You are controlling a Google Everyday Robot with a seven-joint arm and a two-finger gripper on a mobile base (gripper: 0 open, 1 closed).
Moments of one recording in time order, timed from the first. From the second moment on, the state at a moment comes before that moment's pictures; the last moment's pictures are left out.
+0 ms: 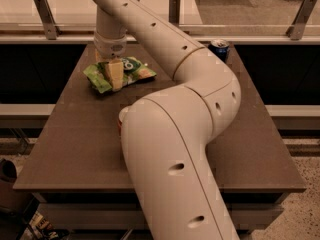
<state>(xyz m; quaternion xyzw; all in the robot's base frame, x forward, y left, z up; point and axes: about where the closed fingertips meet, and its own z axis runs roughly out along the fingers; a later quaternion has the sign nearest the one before) 0.717 0.163 0.825 -0.87 0.46 0.05 0.13</state>
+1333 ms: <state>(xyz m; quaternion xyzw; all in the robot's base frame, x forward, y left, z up) 0.724 0.141 0.892 -0.86 0.48 -0.02 0.16</state>
